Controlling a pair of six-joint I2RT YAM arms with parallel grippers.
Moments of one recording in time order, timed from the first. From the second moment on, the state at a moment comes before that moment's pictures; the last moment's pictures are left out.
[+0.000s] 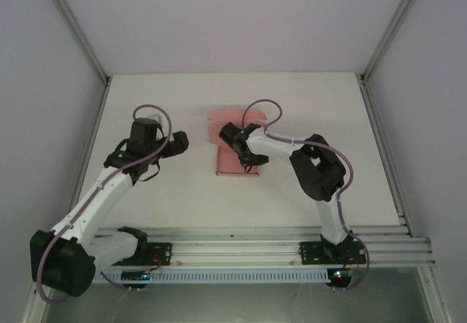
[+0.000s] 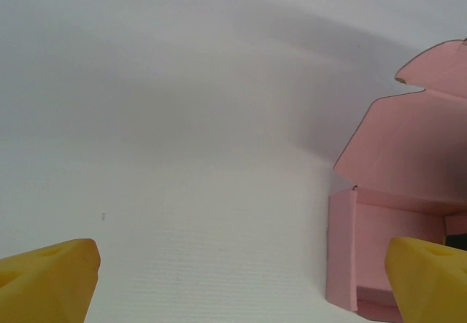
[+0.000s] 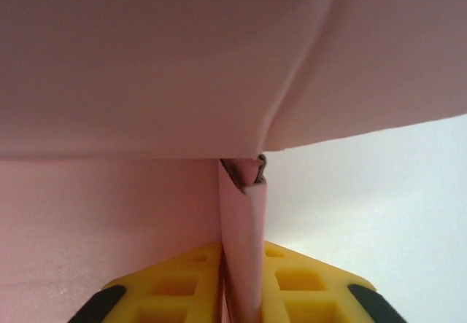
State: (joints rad) left arm -0.34 1.08 0.84 -0.49 -0.02 -0.51; right arm 0.78 2.04 1.46 -0.92 0.43 0.75
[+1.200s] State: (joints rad) left arm -0.34 1.97 1.66 -0.88 0.53 0.36; right arm 0.26 1.90 1.53 -0.70 -0.63 -0.24
